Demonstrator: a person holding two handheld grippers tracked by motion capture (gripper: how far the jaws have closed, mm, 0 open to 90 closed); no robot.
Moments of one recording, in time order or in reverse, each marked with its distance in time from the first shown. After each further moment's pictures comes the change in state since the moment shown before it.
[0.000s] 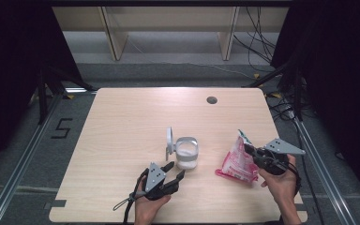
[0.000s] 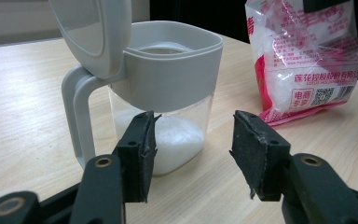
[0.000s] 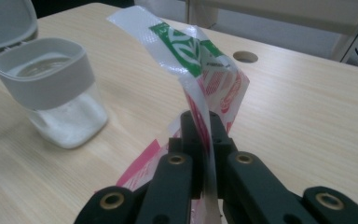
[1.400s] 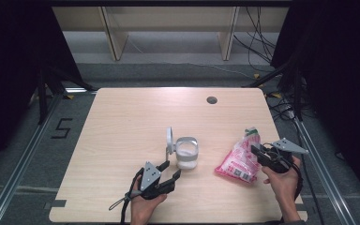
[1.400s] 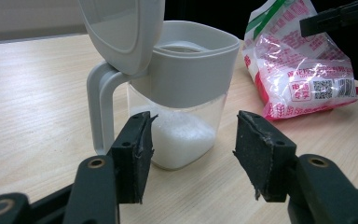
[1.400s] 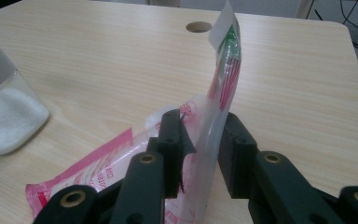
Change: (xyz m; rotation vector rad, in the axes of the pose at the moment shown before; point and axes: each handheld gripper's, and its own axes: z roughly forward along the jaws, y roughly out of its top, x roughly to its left) left arm 0.011 0.001 -0.008 0.010 0.013 0.007; right arm -0.029 -0.021 0.011 0.027 -0.127 0.144
